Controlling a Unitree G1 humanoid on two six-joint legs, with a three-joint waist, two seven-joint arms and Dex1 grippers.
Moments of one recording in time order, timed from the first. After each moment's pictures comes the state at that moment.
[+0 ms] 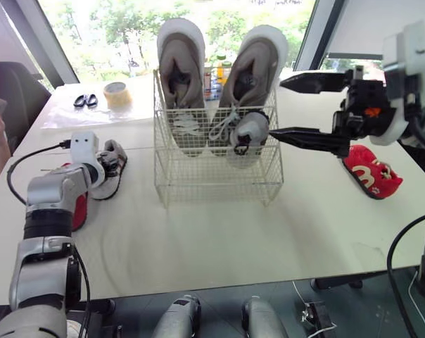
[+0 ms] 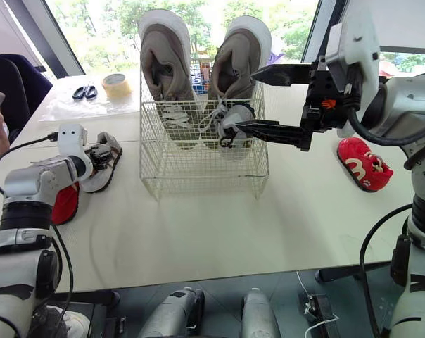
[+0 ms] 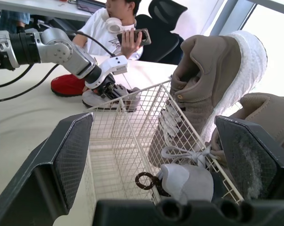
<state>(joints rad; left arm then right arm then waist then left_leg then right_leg) -0.75 0.60 0.20 0.46 -0.37 0.84 -0.22 -0.86 -0.94 -0.19 -0.35 0.78 0.83 1.00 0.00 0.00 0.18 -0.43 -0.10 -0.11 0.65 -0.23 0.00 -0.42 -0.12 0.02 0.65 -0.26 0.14</state>
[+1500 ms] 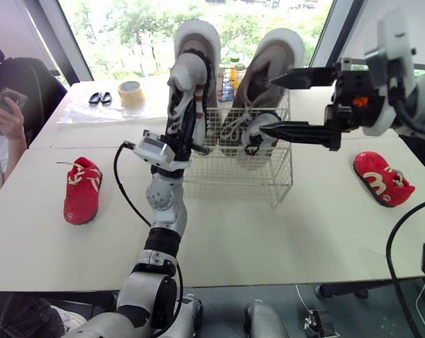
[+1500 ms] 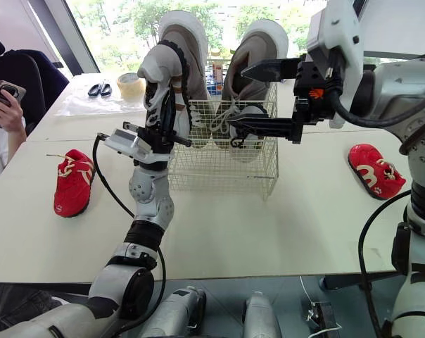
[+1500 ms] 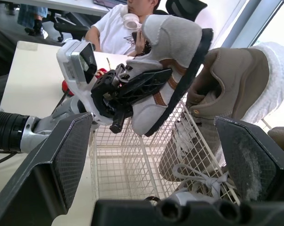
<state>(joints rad) -0.71 -0.10 0.11 0.60 -0.22 -1.01 -0.44 -0.98 -0.96 -0.10 -0.32 0.79 0.90 0.98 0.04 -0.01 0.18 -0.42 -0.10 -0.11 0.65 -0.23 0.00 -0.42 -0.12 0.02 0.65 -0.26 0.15</state>
